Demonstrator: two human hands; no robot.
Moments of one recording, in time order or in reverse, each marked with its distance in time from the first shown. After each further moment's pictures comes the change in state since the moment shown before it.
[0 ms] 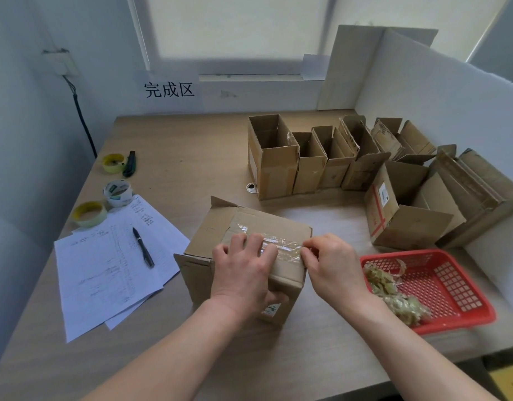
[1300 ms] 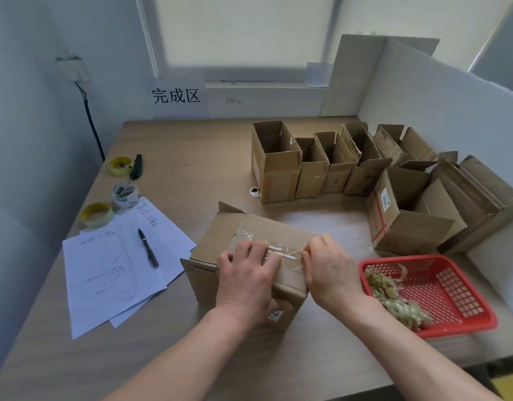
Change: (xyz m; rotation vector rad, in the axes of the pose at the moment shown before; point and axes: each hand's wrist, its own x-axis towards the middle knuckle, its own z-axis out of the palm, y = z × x) left_hand -0.013 0.009 -0.001 -0.042 0.029 -0.033; right_hand -0.005 0.001 0.007 -0.173 0.014 -0.117
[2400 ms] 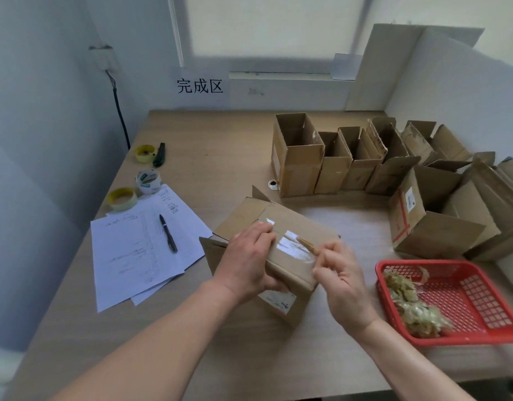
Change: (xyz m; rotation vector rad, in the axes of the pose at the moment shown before) left_hand 0.010 -0.039 0.000 -0.295 -0.040 0.032; right_hand -0.030 -0.020 -0.002 0.812 0.045 0.068
